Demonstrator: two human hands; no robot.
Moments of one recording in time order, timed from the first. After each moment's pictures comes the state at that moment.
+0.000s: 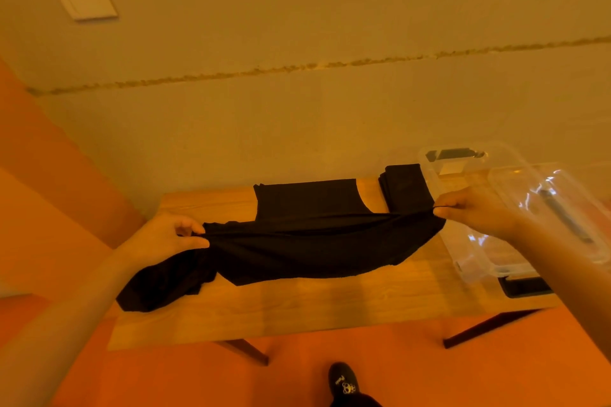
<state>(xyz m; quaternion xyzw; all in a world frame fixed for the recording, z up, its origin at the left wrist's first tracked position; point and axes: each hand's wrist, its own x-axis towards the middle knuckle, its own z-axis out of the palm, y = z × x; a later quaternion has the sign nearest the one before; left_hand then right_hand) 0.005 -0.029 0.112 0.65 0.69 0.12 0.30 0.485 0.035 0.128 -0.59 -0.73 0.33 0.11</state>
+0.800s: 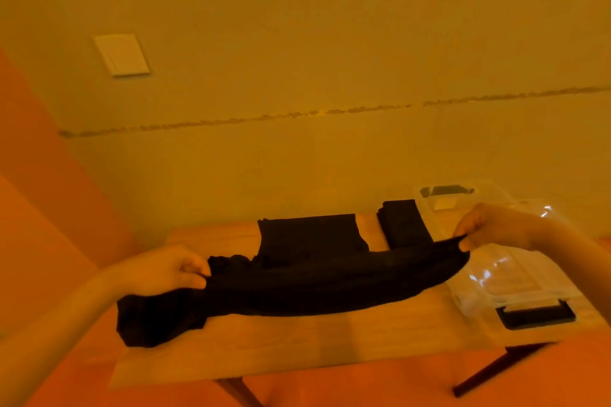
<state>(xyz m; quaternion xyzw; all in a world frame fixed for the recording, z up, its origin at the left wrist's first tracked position) 0.002 -0.049 0.169 0.73 0.59 -0.06 0.34 0.512 0.030 0.184 -0.58 -0.72 0.38 0.01</state>
